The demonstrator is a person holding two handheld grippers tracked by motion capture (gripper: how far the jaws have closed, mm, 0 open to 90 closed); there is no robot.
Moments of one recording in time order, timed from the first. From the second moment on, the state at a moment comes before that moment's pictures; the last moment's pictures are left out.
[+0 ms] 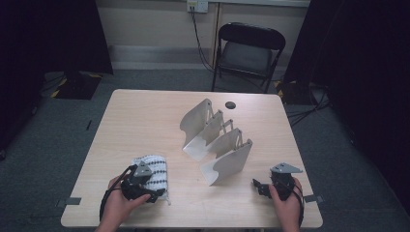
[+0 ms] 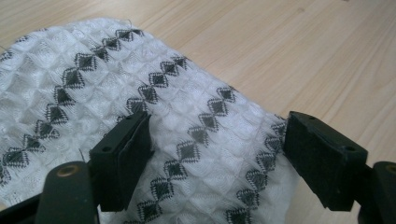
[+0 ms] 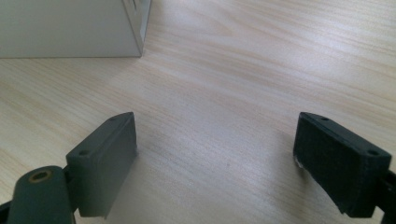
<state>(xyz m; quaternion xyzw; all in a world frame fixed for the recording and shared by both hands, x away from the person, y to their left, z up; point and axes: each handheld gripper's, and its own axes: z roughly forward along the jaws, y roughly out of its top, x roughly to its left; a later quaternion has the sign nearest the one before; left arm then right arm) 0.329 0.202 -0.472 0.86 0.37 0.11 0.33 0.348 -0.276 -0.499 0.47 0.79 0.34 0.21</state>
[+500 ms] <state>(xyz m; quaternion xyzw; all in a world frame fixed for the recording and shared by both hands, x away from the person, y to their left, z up) 0.325 0.209 -0.464 0.85 0.40 0.10 0.34 0.348 -0.276 -0.499 0.47 0.79 0.34 0.21</state>
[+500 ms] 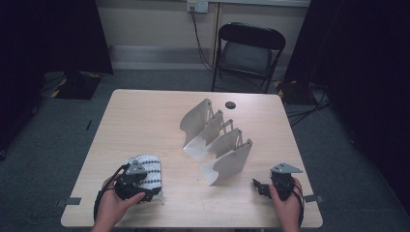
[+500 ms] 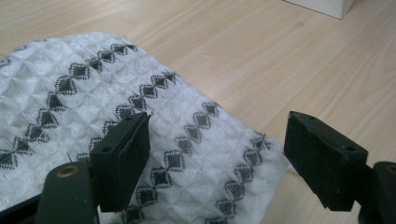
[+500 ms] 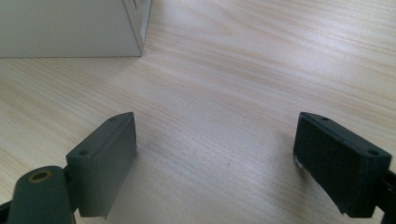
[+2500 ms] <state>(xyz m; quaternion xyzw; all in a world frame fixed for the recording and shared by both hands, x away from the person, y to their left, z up) 0.385 0.082 -0.466 0.90 0.24 0.07 0.36 0.354 -0.275 -0.499 0.47 0.79 0.34 0.20</state>
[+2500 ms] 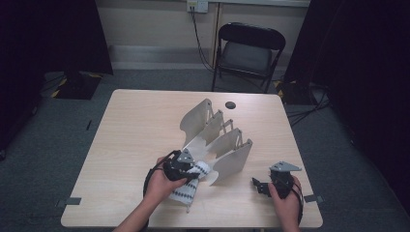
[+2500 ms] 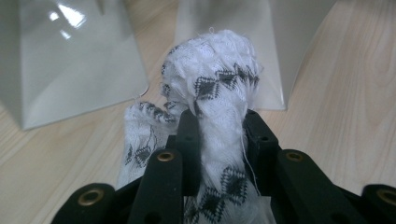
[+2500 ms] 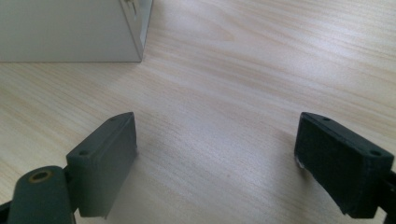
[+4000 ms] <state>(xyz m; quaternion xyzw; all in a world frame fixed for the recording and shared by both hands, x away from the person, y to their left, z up) 0.362 0.090 -0.469 0.91 0.22 0.07 0.35 0.354 -0.275 -0.499 0.47 0.79 0.34 0.20</state>
